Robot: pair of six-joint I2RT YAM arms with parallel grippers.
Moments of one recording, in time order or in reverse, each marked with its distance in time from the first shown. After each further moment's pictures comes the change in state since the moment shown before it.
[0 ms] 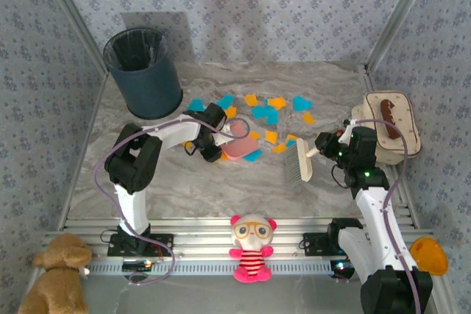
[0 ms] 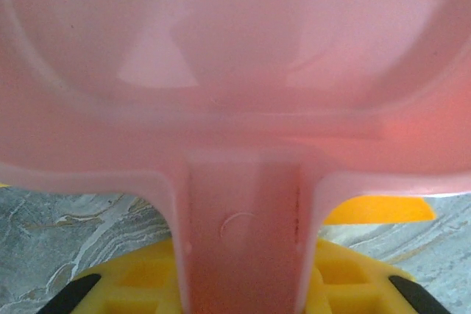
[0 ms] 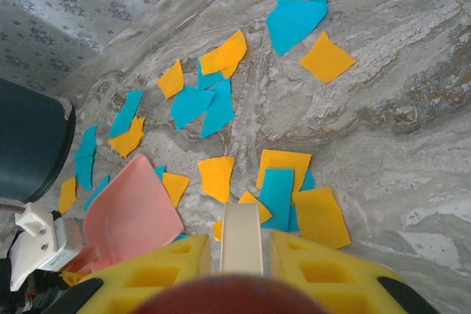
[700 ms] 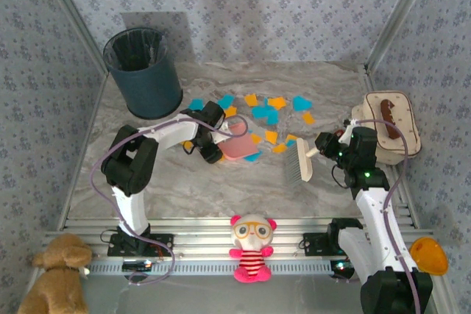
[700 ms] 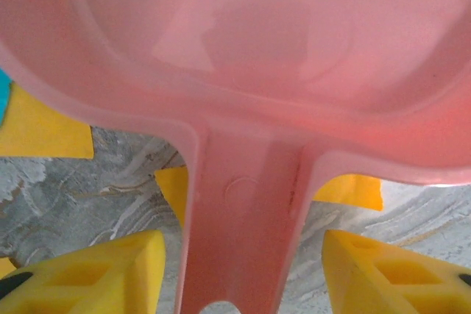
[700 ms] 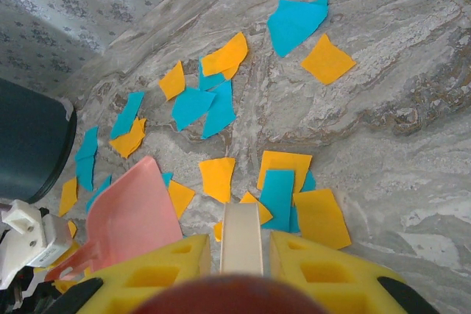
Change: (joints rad) left arm 0.002 -0.033 -0.003 0.002 -0.033 -0.024; right arm 0.000 -0.006 0.000 -0.001 0.000 0.000
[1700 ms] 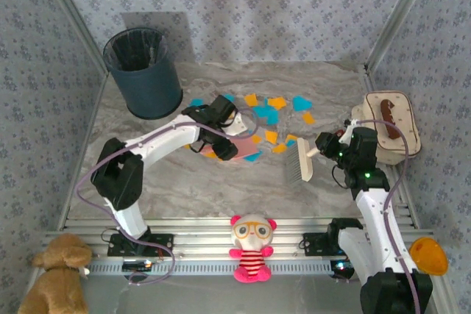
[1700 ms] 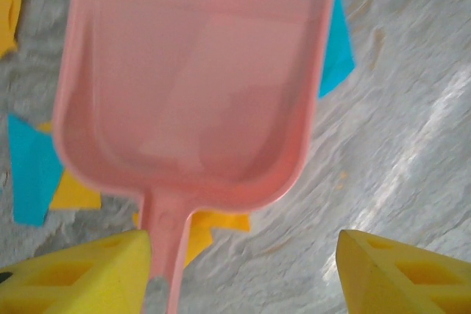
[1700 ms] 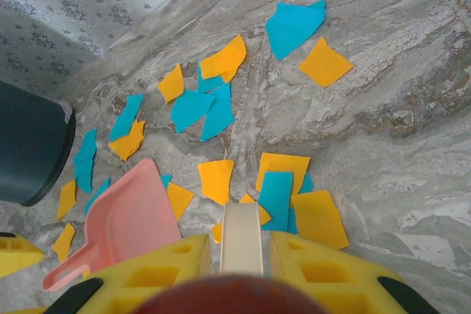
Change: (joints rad) left arm -0.109 -0.145 0.074 -0.055 0.043 -0.089; right arm 0.000 -0.005 0.000 -0.002 0.008 0.000
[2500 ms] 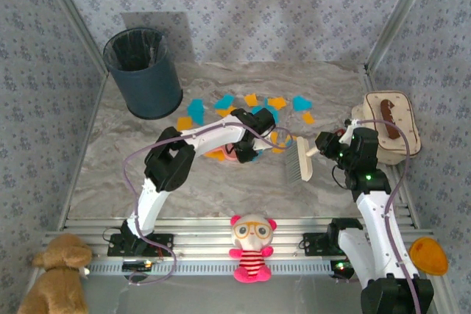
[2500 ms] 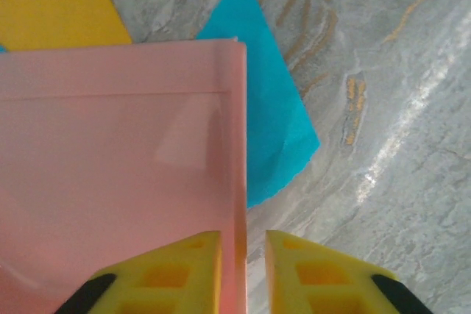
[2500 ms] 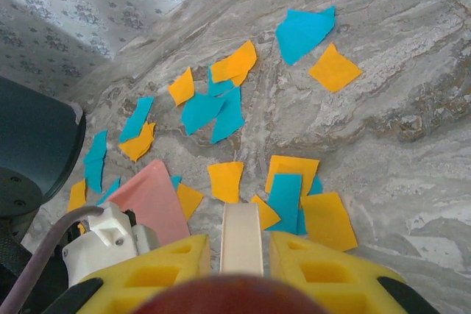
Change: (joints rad) left arm -0.194 0.442 0.428 -0.245 -0.167 0.042; right arm 0.011 -0.033 0.012 -0.021 0.004 0.007
